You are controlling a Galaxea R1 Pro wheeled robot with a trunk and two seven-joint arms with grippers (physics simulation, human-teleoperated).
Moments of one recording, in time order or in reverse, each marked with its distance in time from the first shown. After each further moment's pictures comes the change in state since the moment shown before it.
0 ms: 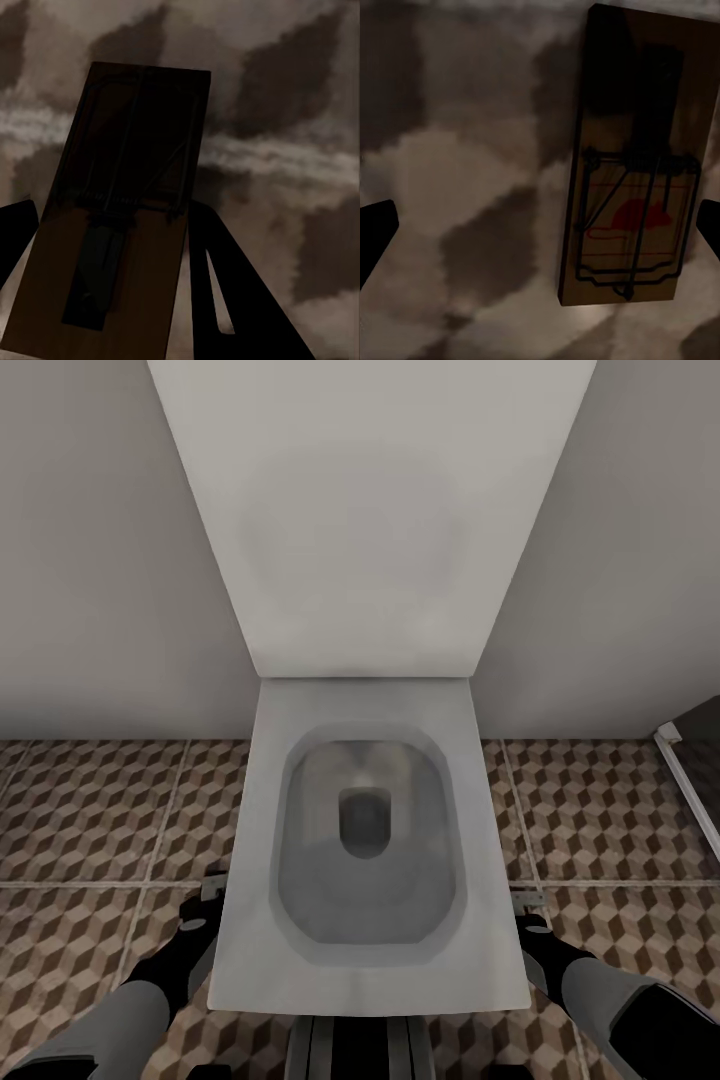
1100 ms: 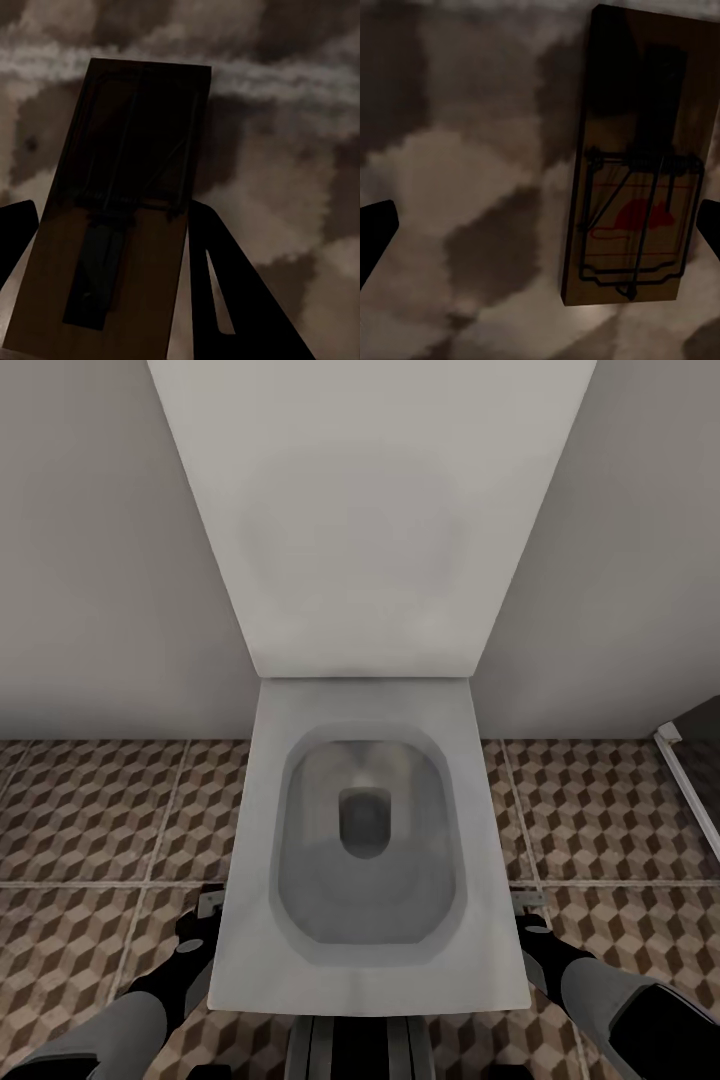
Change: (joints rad) left arm 0.001 0.004 0.001 0.119 -0.006 -0.119 0.002; right arm 0.000 0.002 0.000 0.000 -0.001 0.000 0.000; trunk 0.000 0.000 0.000
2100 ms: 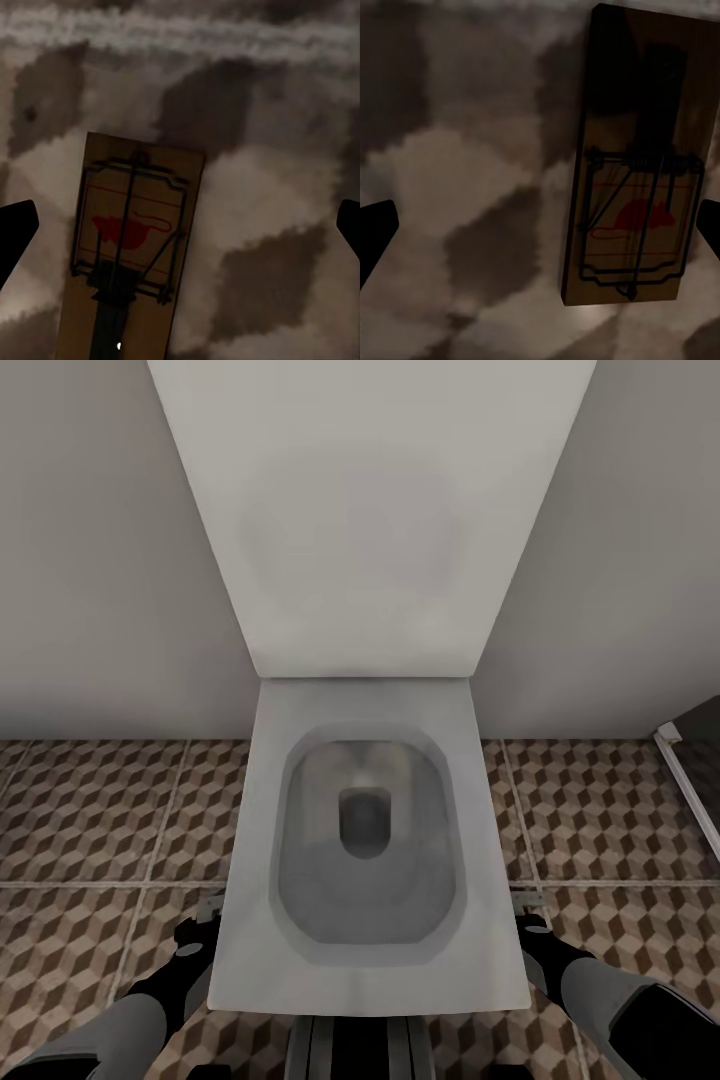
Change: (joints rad) left arm 0.001 0.000 0.001 0.021 0.009 0.005 0.002; right arm 0.000 0.000 0.000 0.000 0.000 0.000 0.000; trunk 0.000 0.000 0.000
